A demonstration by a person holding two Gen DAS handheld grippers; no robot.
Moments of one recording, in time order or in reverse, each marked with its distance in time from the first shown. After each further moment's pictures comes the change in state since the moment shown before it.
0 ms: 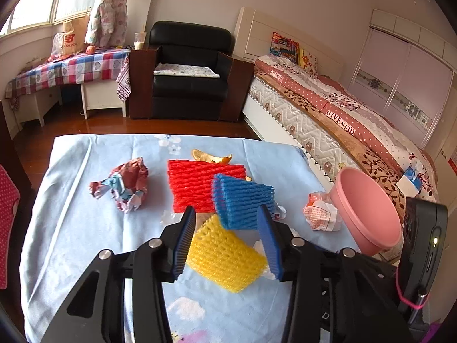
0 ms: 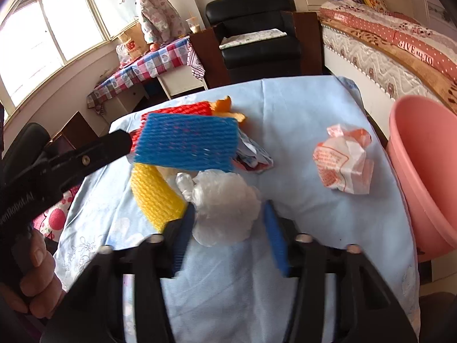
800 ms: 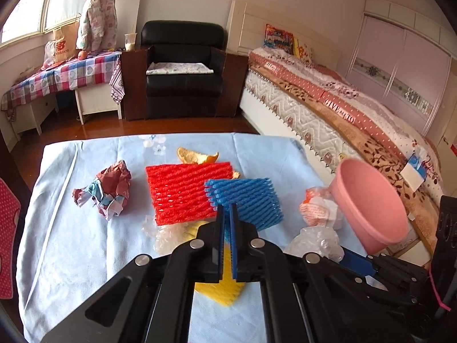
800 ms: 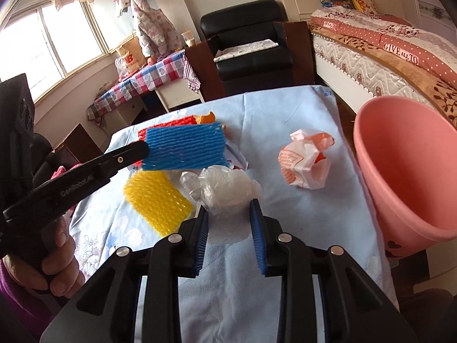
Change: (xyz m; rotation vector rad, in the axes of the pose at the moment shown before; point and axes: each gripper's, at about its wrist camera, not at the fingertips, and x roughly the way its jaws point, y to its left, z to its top) left arm 0.019 -0.025 0.001 0.053 0.016 0.011; right arm -0.040 -0.026 -0.008 0.018 -0.072 0.004
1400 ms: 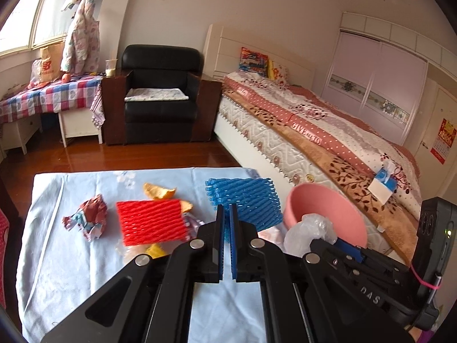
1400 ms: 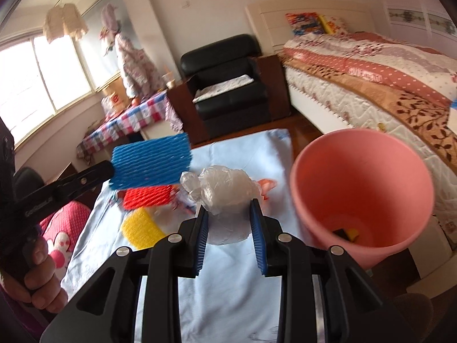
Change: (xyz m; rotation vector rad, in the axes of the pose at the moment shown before) left arm -0.057 -0.055 0.021 0.043 -0.116 -0.108; right arm -0.065 -0.046 0.015 0.082 -0.192 -0.074
